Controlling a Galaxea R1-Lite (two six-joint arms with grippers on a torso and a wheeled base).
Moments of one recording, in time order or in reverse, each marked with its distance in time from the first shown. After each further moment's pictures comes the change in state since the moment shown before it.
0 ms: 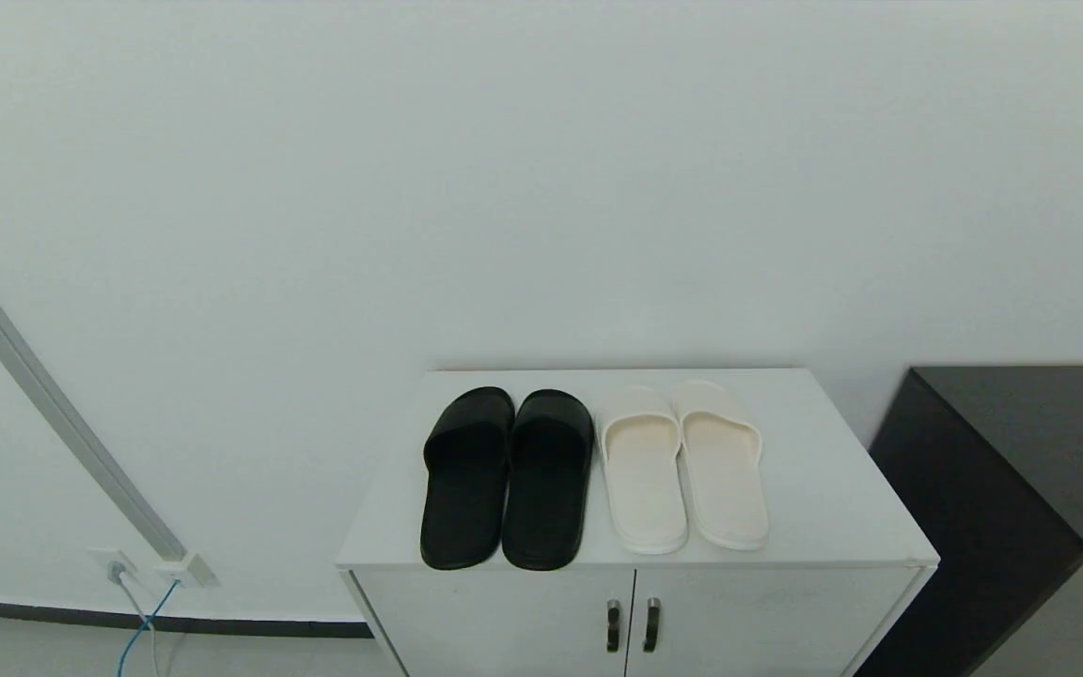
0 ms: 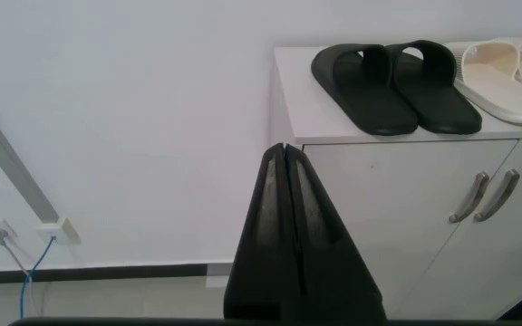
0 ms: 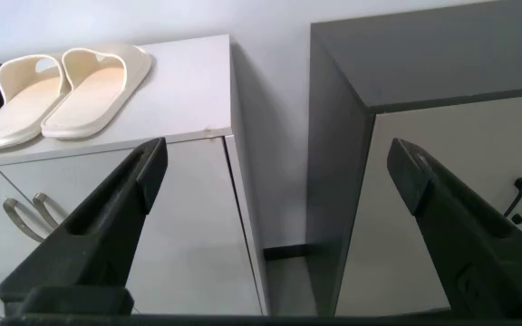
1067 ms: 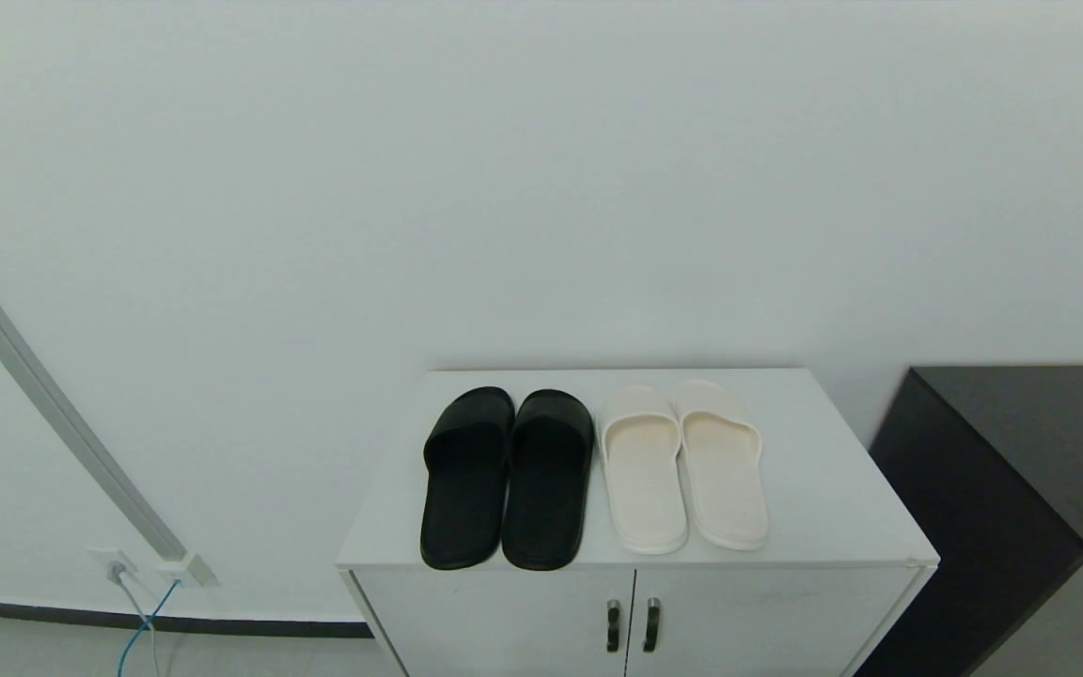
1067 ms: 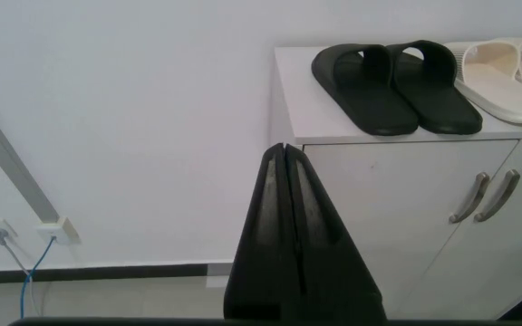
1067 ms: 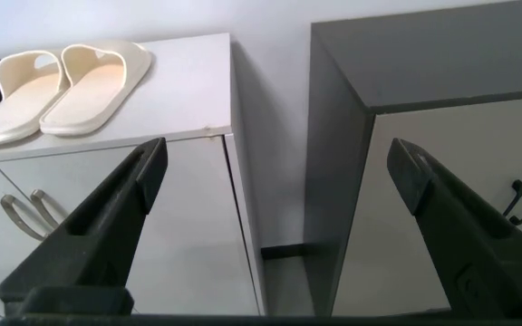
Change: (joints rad) left arm 0.000 0.000 0.000 0.000 0.001 0.000; right arm 0.000 0.001 -0.004 0.003 0.003 -0.012
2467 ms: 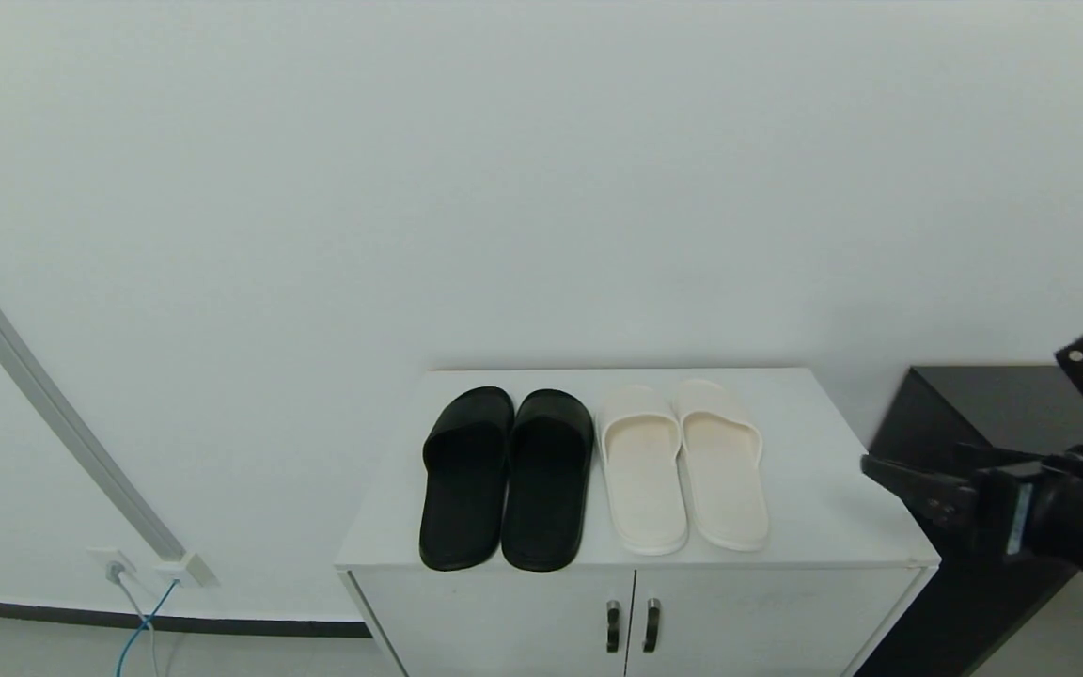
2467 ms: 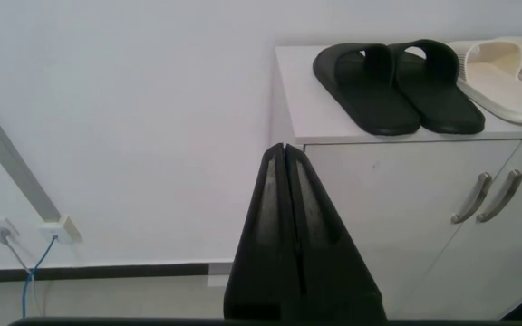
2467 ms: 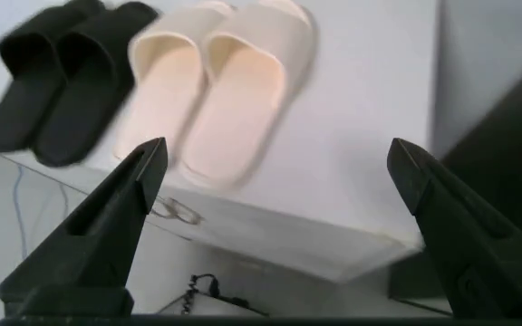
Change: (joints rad) left arm 0.000 0.000 0.002 0.000 0.000 0.000; right arm 0.492 1.236 -0.520 -0.414 -0.072 0.147
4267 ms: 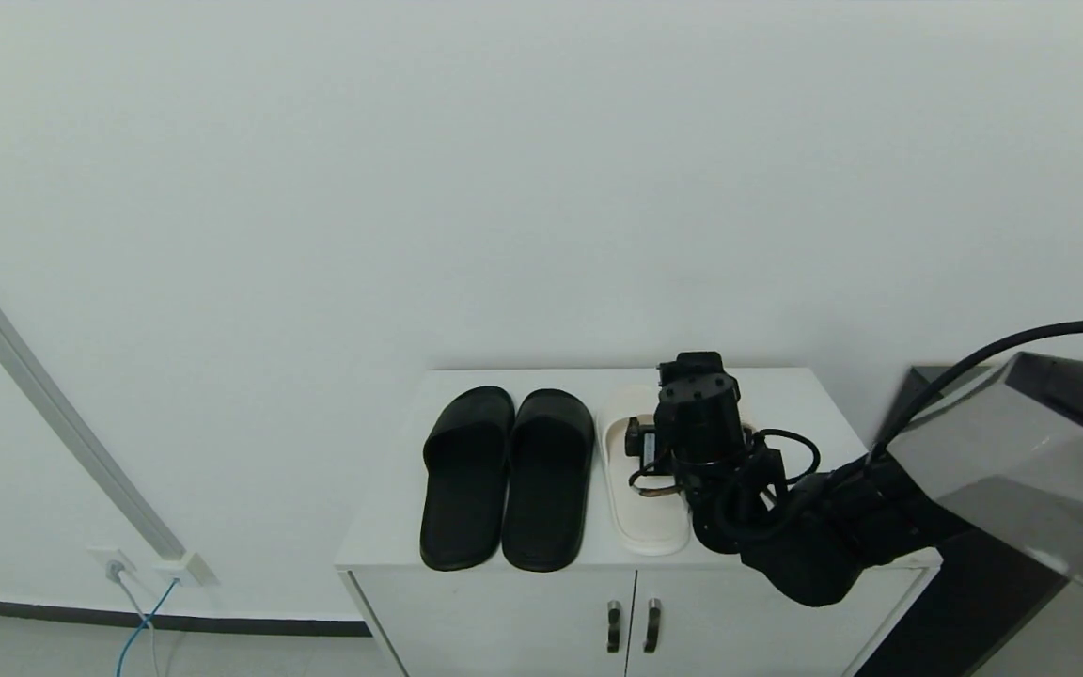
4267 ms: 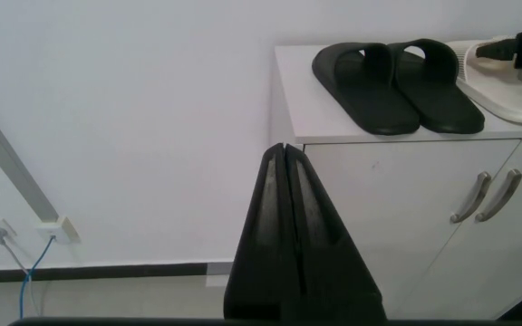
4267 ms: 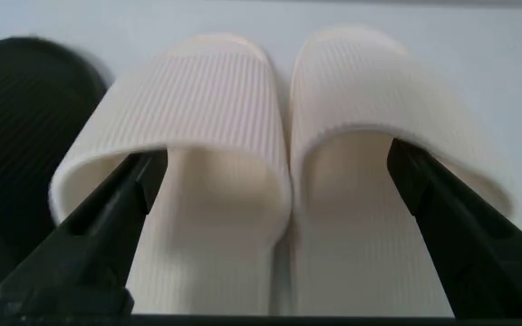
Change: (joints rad) left arm 0.000 0.000 0.000 0.000 -0.001 0.000; right arm 0.244 0.940 -0.605 -0.311 -0.556 0.041
